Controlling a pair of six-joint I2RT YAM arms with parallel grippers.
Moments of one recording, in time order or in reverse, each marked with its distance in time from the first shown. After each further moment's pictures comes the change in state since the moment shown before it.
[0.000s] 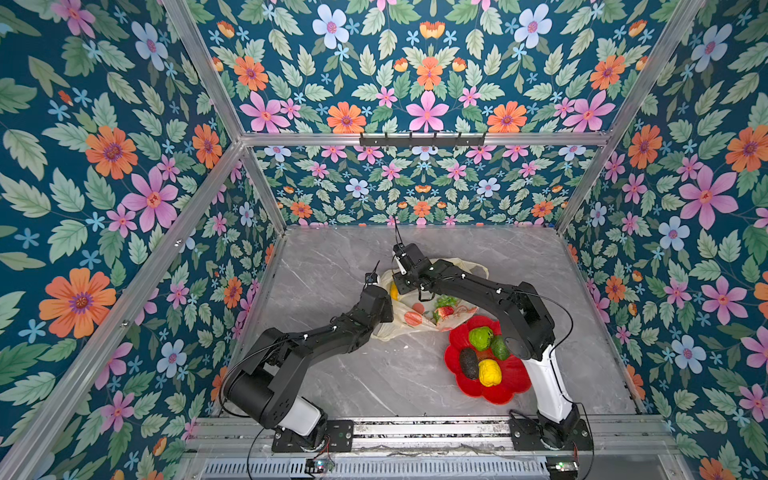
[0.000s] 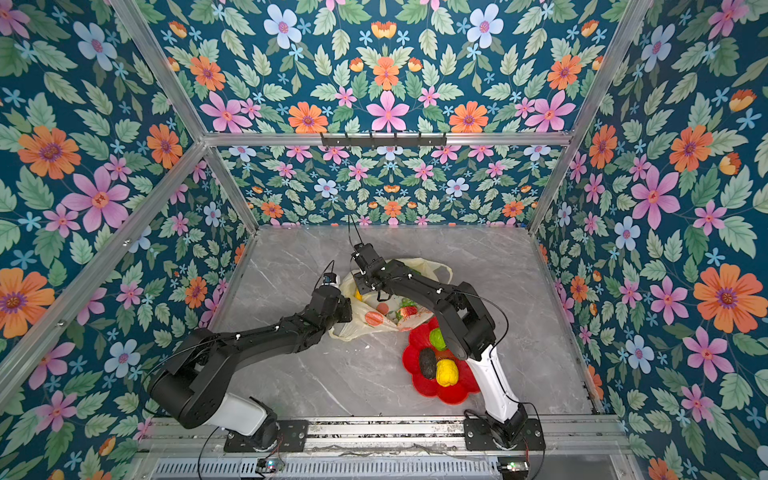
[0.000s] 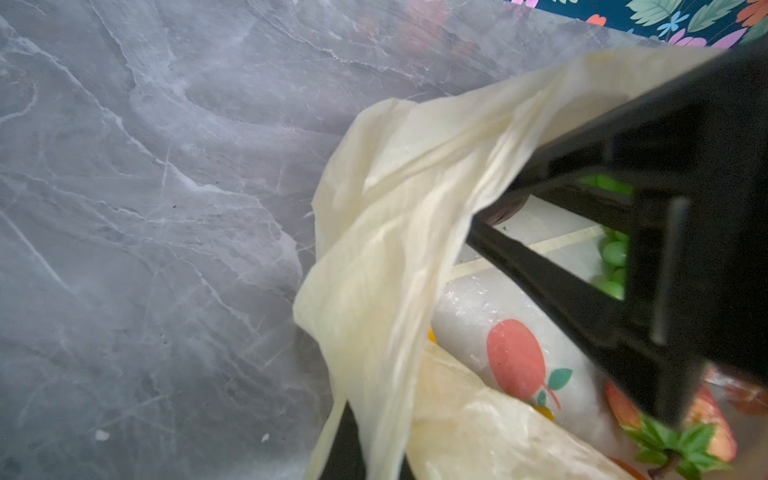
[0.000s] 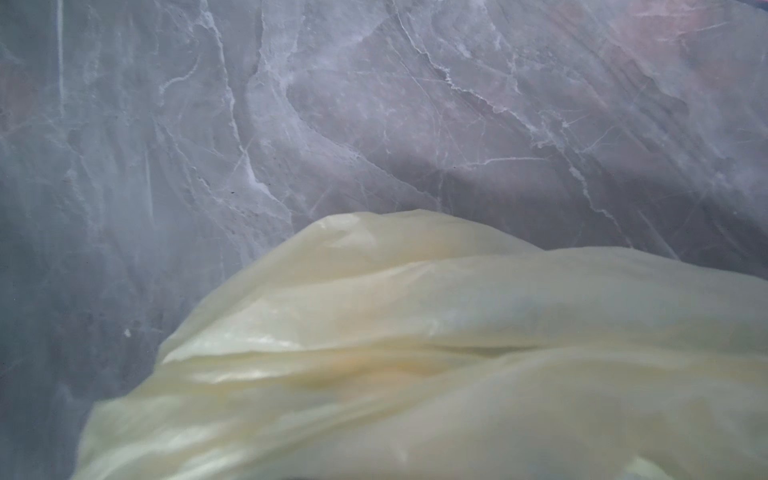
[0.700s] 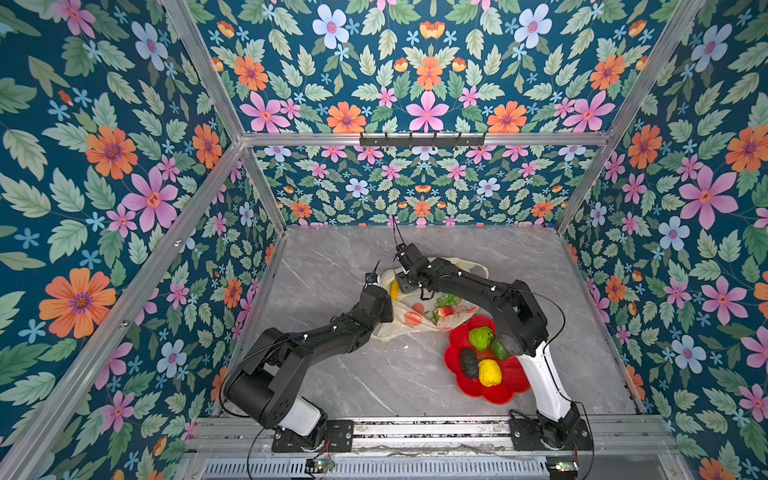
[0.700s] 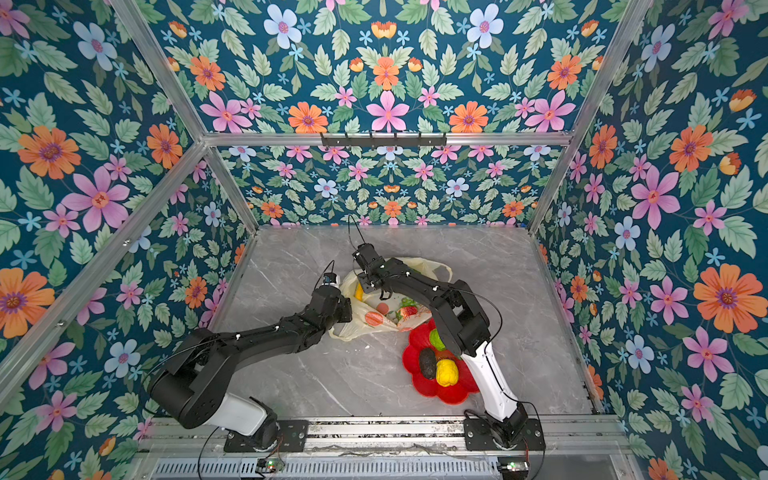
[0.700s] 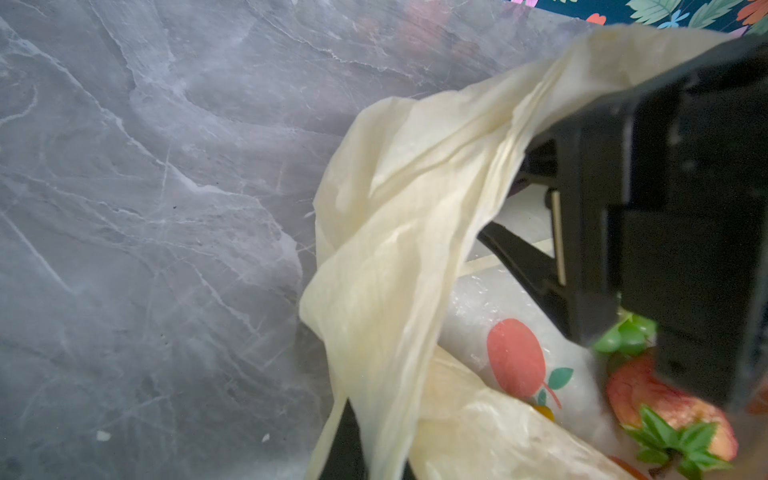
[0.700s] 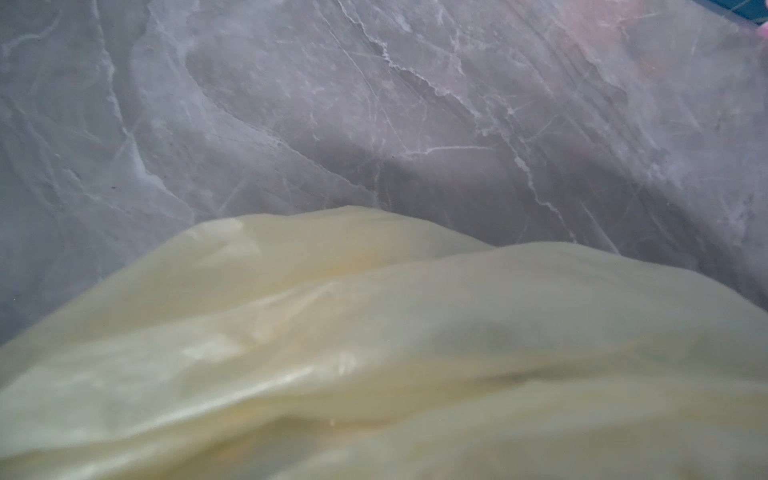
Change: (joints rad) left arm 0.001 0.000 0.000 0.000 0.000 0.004; right arm -0.018 0.058 0.052 -0.062 0.112 -0.023
